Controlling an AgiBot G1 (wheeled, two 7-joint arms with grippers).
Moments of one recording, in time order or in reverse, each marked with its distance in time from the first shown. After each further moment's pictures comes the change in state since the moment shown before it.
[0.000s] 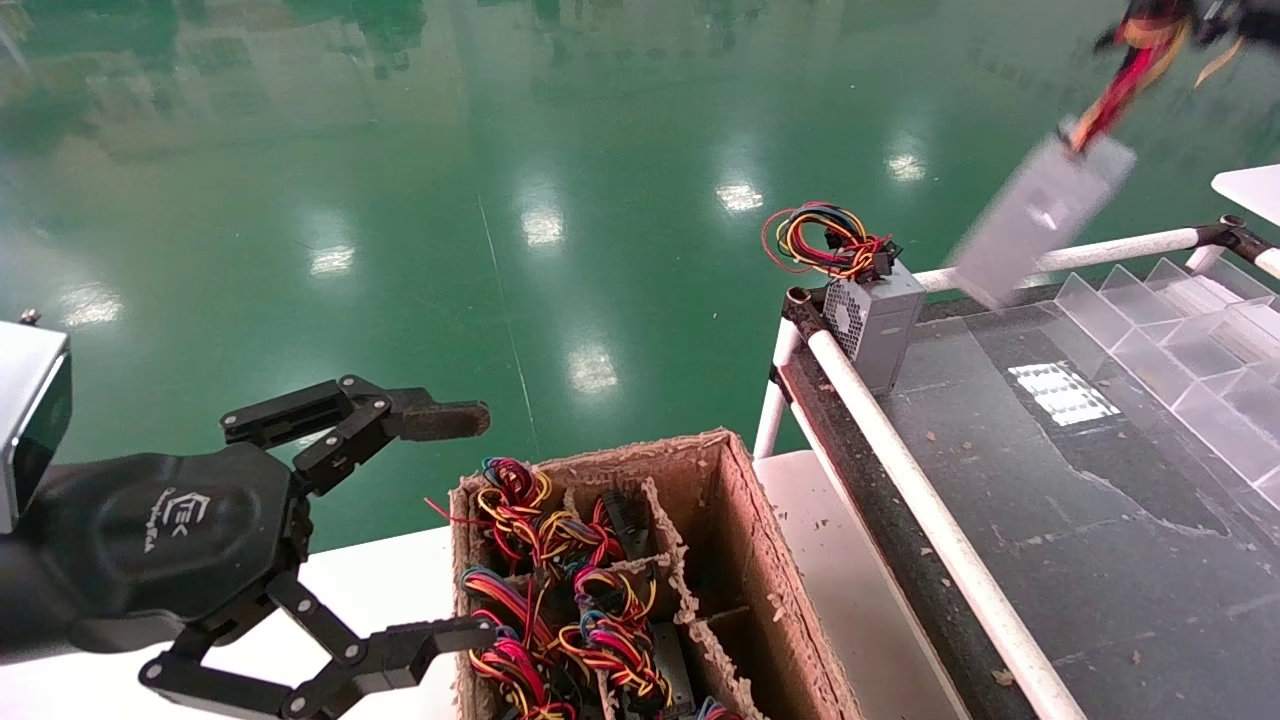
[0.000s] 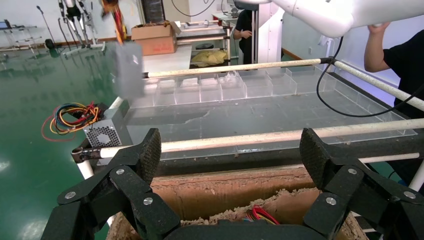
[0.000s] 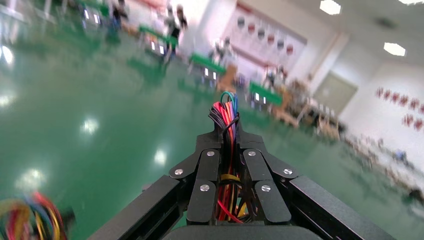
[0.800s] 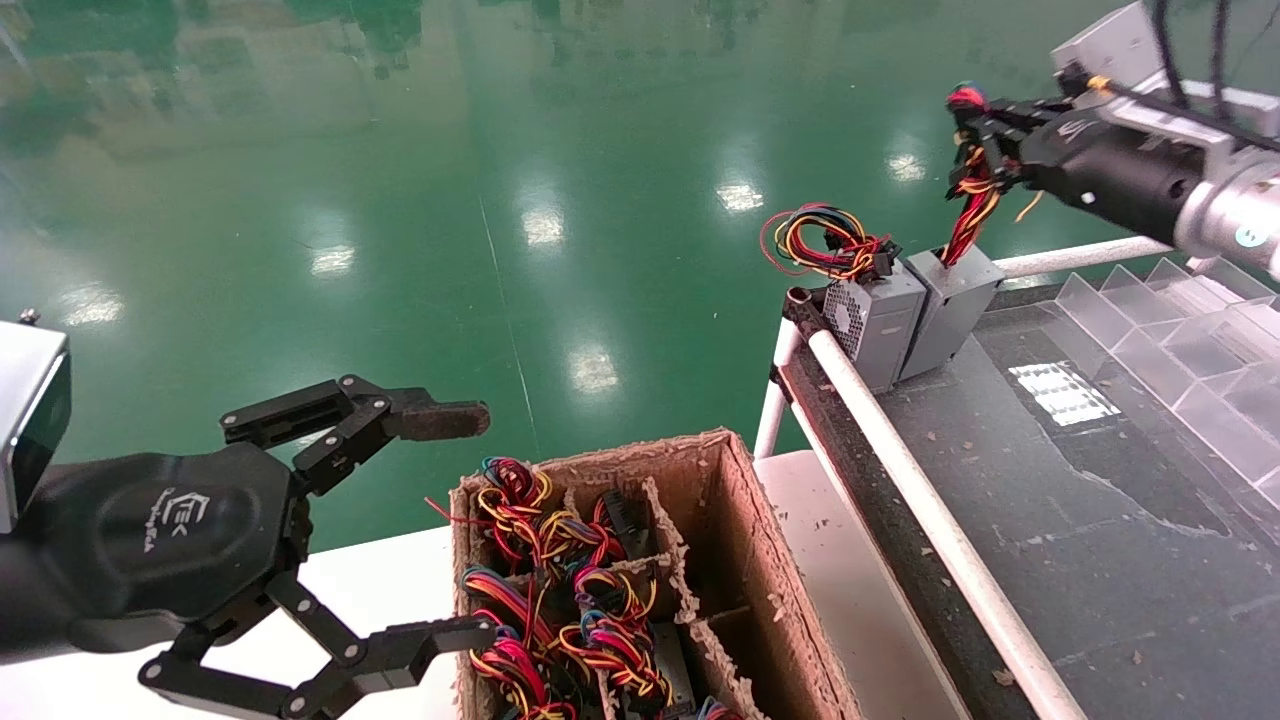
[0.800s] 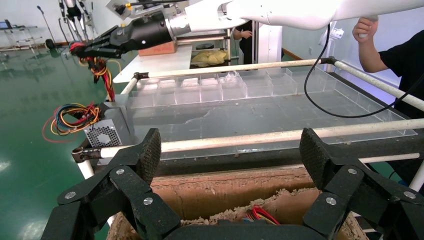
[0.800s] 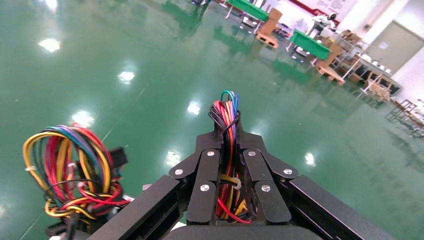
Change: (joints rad) left arm 0.000 0.000 0.000 0.000 0.000 0.000 0.000; right arm 0.193 -0.214 -0.064 -0.535 -0.071 -0.054 -0.294
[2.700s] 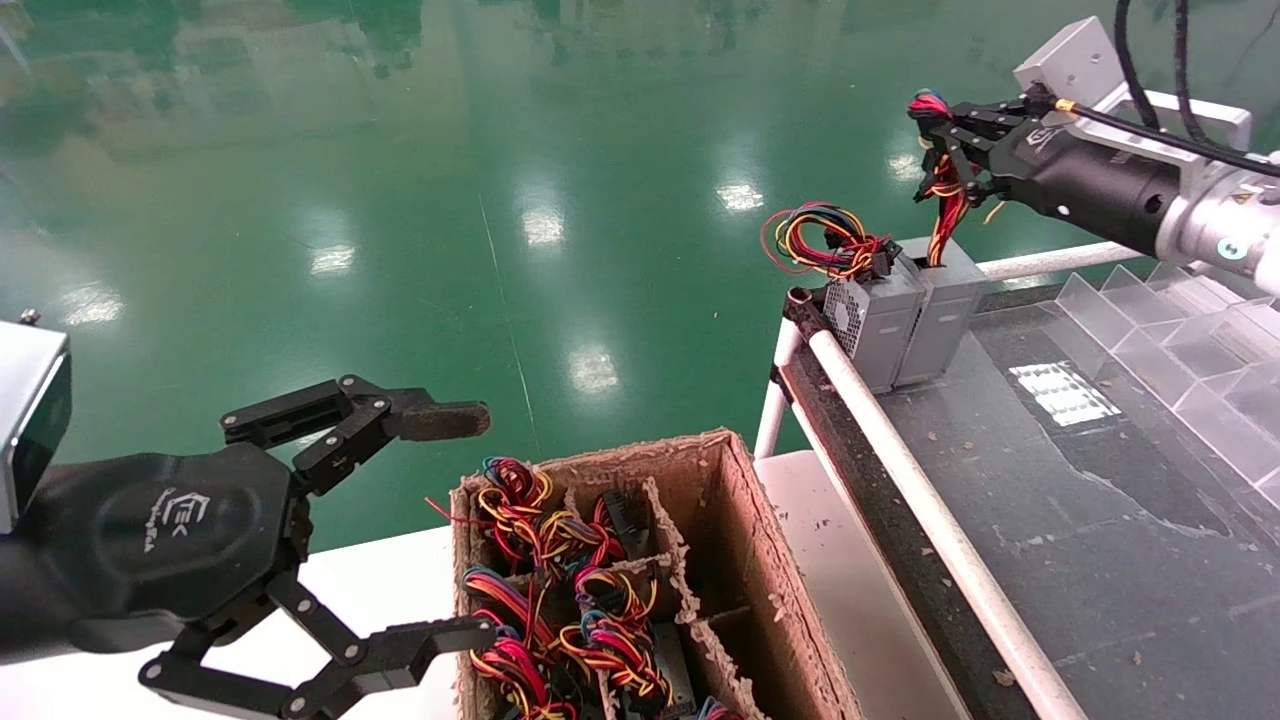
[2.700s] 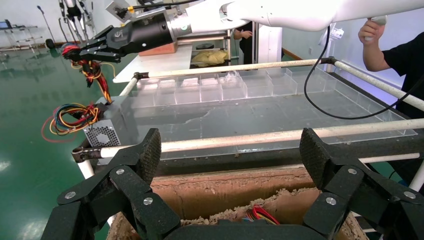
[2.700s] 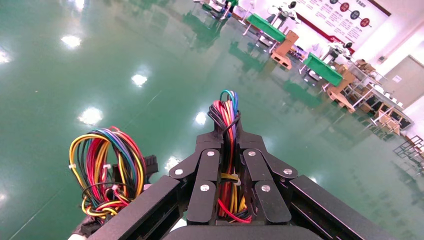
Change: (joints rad) left arm 0.000 0.000 0.001 0.000 -0.001 0.000 0.000; right arm -0.012 -0.007 0.008 -0.011 0.019 -0.083 -0.125
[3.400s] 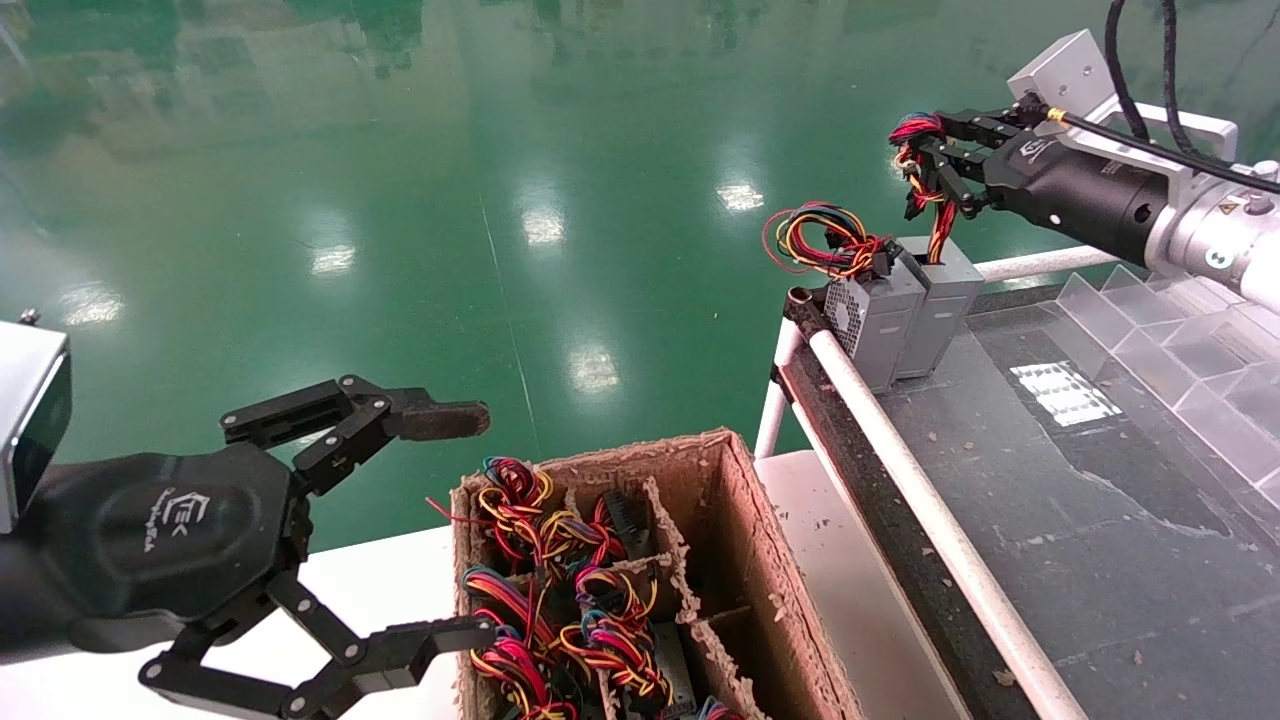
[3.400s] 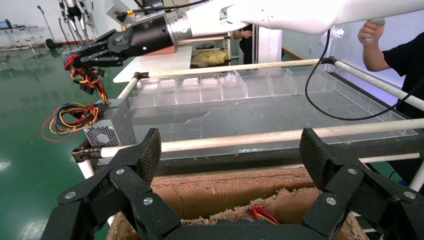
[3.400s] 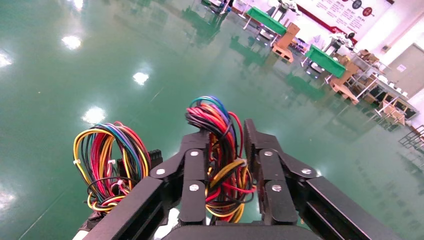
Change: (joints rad) left arm 0.000 0.000 0.000 0.000 0.000 0.000 0.000; right arm -0.018 -0.004 -0.010 0.027 -0.013 0.023 0.062
